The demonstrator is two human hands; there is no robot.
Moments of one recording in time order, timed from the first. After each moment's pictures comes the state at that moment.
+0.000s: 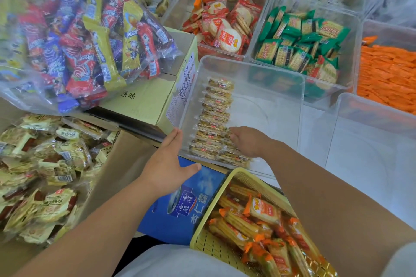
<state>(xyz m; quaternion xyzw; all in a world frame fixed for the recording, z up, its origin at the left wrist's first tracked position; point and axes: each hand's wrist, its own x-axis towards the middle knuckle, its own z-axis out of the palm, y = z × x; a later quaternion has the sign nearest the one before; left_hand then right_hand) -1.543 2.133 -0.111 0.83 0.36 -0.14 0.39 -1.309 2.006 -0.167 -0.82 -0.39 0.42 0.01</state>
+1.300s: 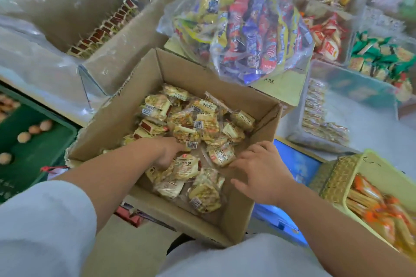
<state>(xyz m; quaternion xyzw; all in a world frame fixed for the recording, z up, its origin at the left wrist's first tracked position) -1.814 2.376 -0.123 0.84 0.16 -0.50 0.13 -1.670 2.131 -0.064 -0.77 -0.61 0.17 -0.08</state>
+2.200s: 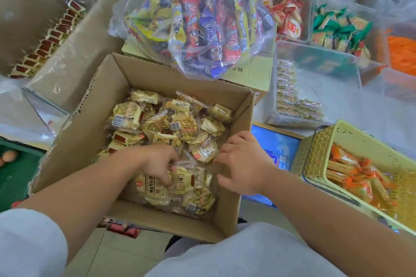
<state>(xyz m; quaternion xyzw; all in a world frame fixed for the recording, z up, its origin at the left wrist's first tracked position) -1.792 2.365 -0.126 0.85 0.07 -0.44 0.28 -1.670 2.129 -0.070 -0.78 -0.60 0.14 -0.08</state>
